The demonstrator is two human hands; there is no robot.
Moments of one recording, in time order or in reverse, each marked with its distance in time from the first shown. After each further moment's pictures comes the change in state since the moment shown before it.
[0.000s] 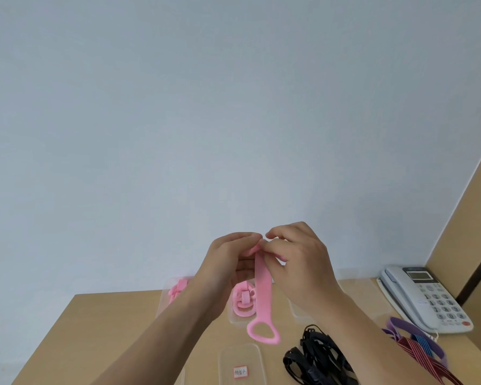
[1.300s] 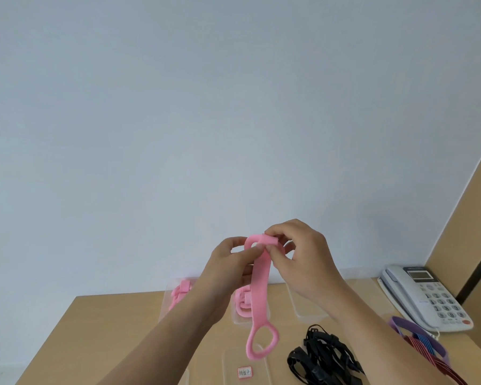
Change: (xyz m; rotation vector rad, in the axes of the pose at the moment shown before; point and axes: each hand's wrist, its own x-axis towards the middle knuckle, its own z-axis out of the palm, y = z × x) left_hand 0.007 -0.017 -0.019 0.069 0.061 -0.077; right_hand 0.014 -0.011 -0.007 0.386 -0.172 0.314
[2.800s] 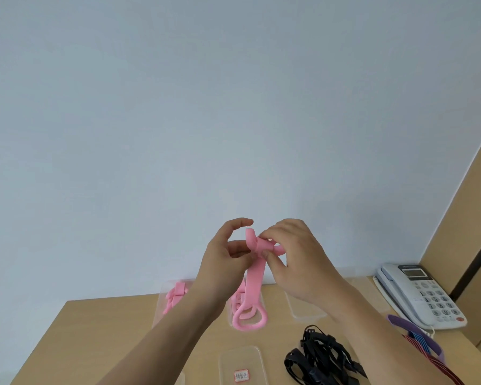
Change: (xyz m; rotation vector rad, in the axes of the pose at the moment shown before) left_hand 0.005 0.008 0.001 0.175 -0.003 0.252; right_hand 0.006 0.005 -0.003 -0.272 -0.179 -0.052
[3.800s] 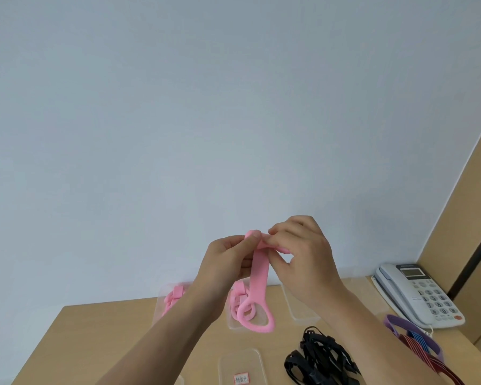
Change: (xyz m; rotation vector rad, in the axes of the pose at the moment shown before) left_hand 0.002 0.011 0.004 -0.113 -0.049 -0.084; right_hand -0.003 0.004 0.004 -0.099 0.367 -0.170
